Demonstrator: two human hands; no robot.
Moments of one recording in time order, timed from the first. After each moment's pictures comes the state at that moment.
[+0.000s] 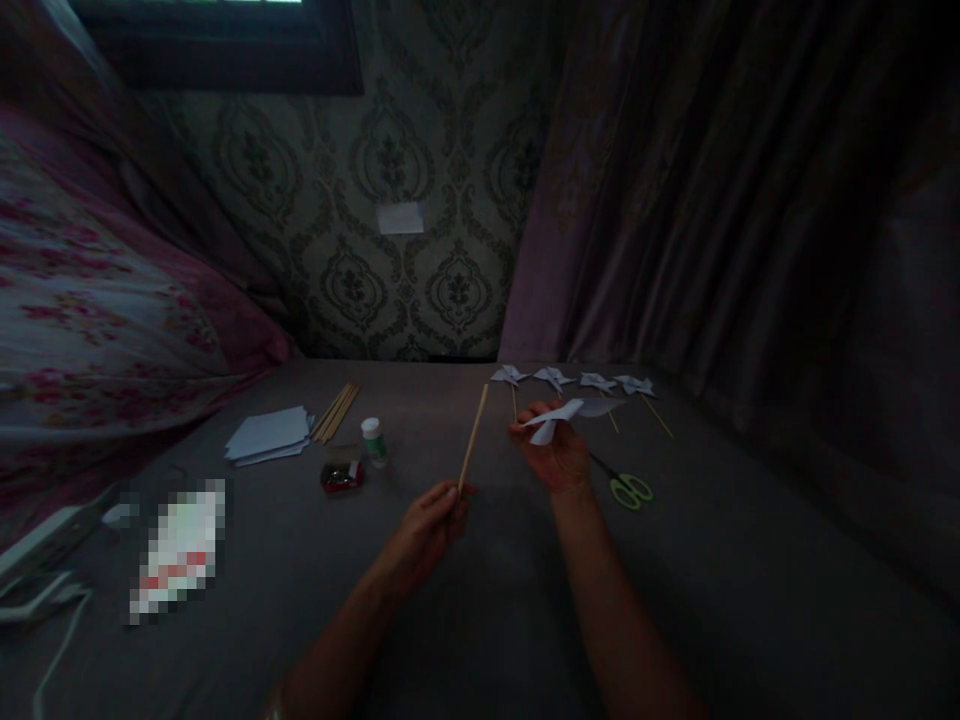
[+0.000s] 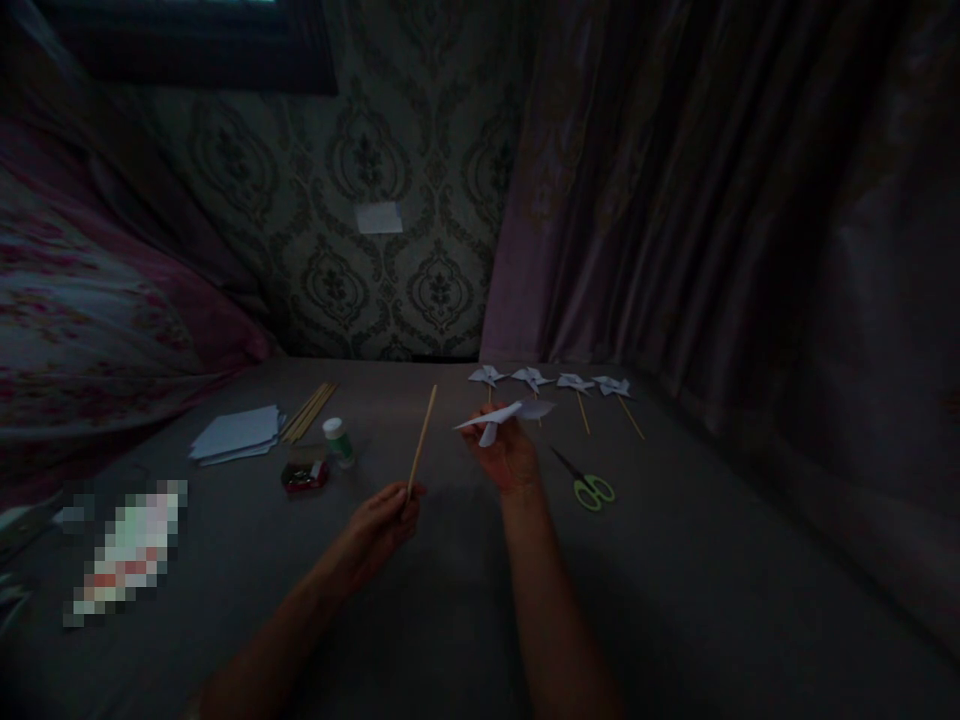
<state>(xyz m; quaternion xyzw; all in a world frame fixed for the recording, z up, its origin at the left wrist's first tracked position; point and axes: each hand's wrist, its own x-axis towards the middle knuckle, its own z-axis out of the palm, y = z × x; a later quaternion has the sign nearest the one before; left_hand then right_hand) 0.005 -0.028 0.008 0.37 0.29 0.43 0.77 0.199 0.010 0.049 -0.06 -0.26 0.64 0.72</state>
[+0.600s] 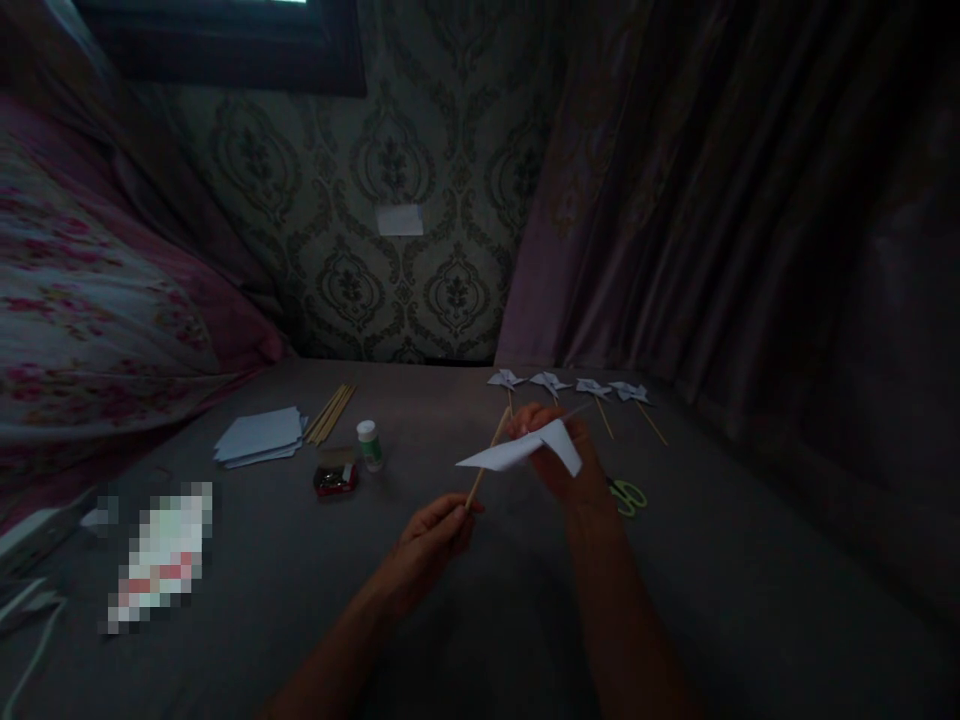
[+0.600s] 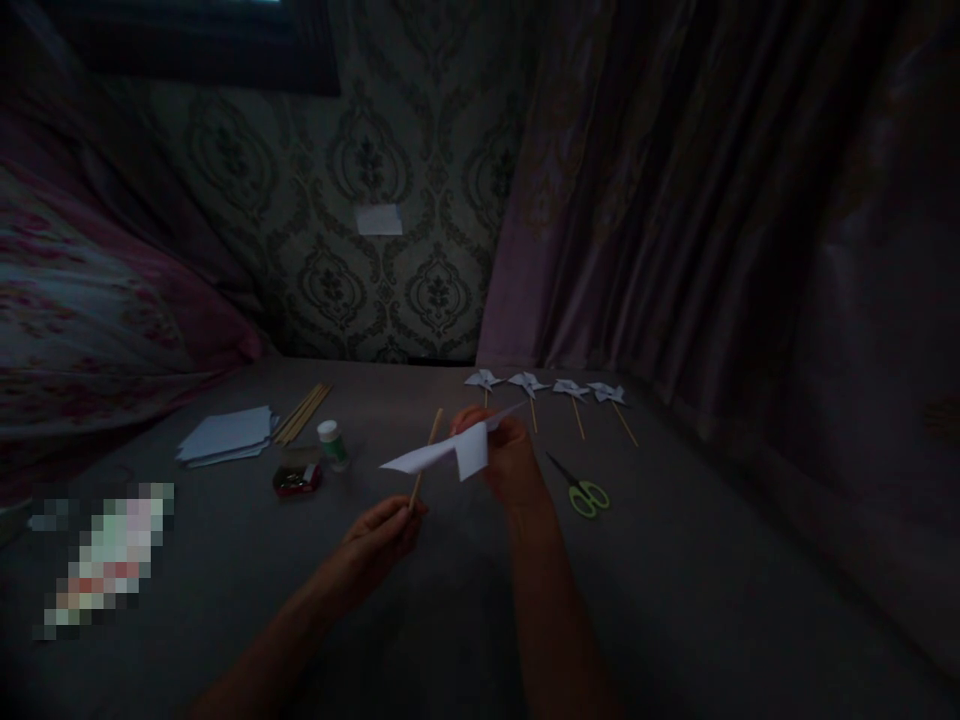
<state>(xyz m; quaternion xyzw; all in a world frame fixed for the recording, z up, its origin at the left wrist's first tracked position) 0.008 -0.039 0.007 0.43 0.28 0.42 0.75 0.187 -0.017 0.090 -0.16 -0.52 0.46 0.70</state>
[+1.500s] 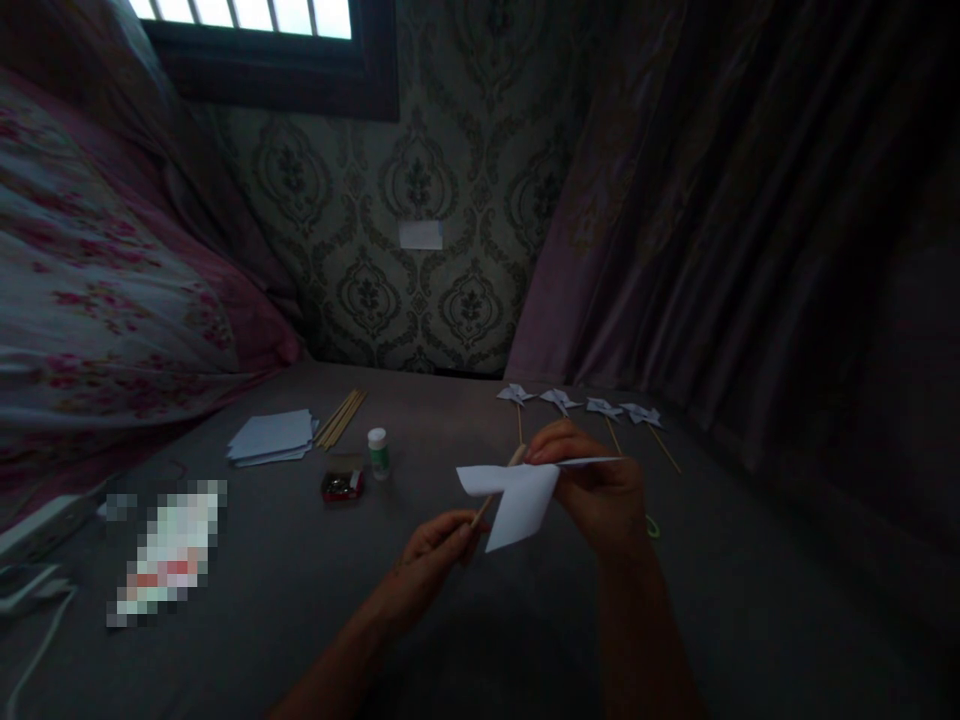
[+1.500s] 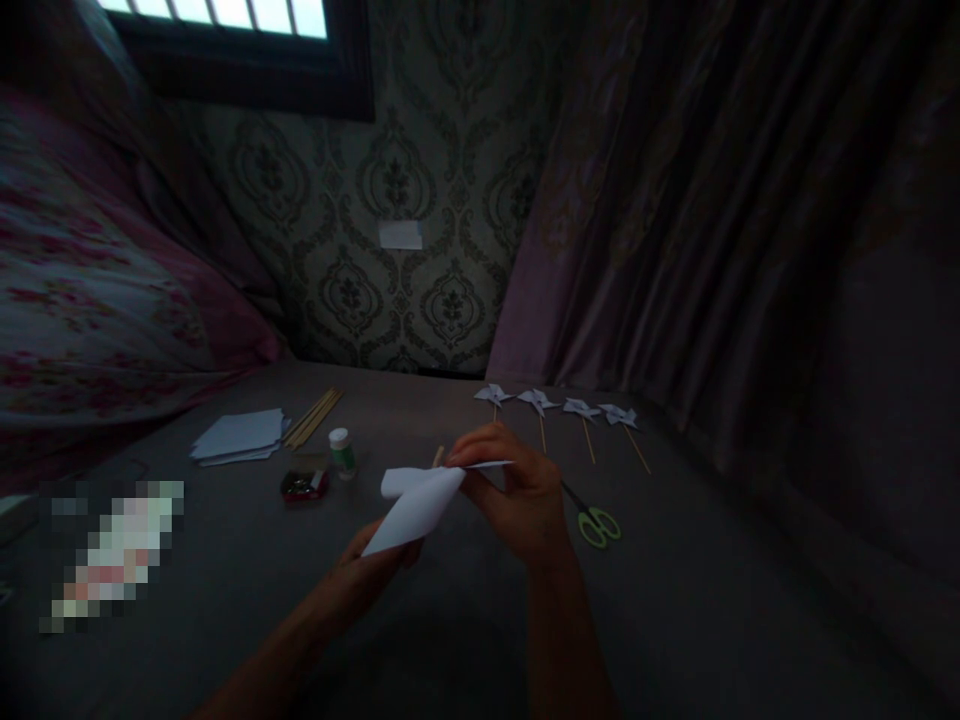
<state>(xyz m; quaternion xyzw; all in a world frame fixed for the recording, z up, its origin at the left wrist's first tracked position) 0.002 -0.042 0.015 0.53 0.34 0.42 0.66 0.184 -0.048 0.114 -0.22 -0.68 0.23 0.66</state>
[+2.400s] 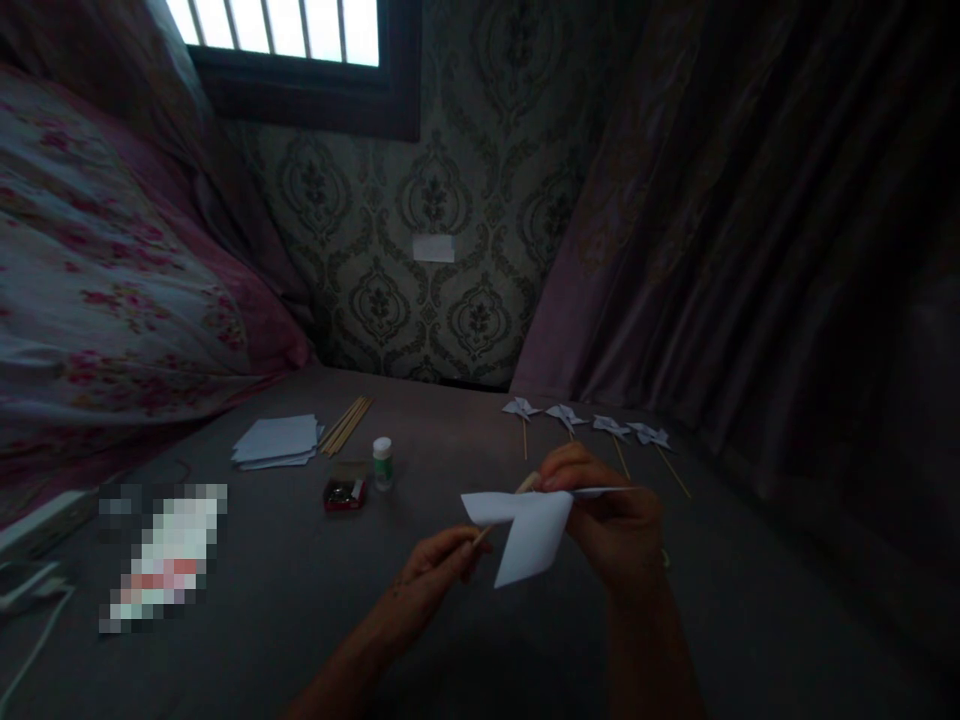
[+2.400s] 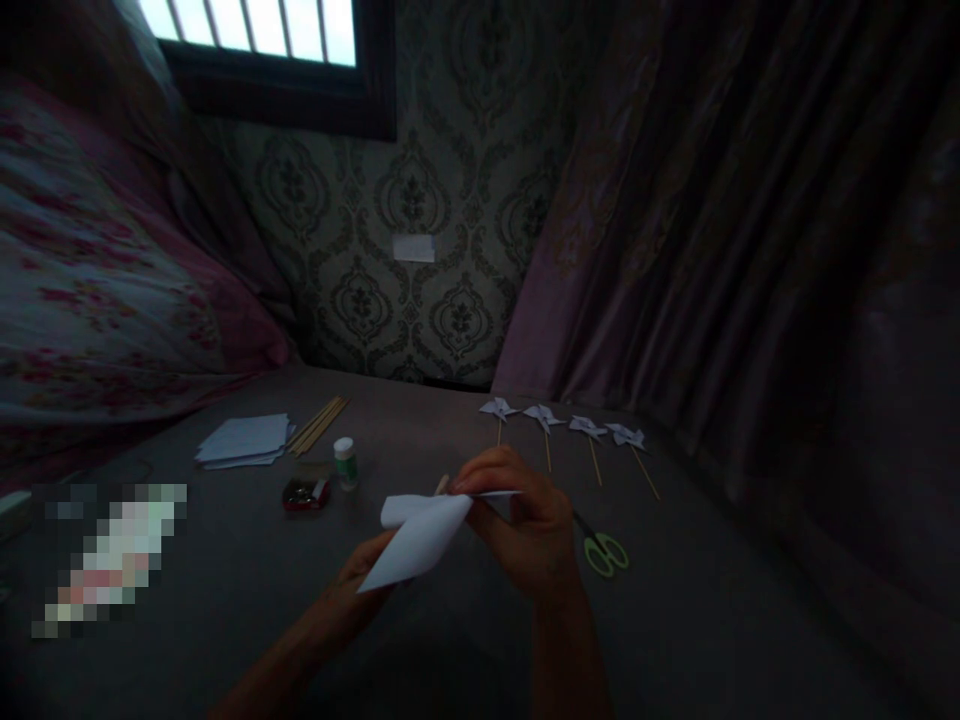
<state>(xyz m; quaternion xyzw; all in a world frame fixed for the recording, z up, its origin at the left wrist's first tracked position) -0.002 -0.040 0.014 0.57 0.35 0.41 0.62 0.183 -0.051 0.116 -0.22 -0.69 0.23 0.65</state>
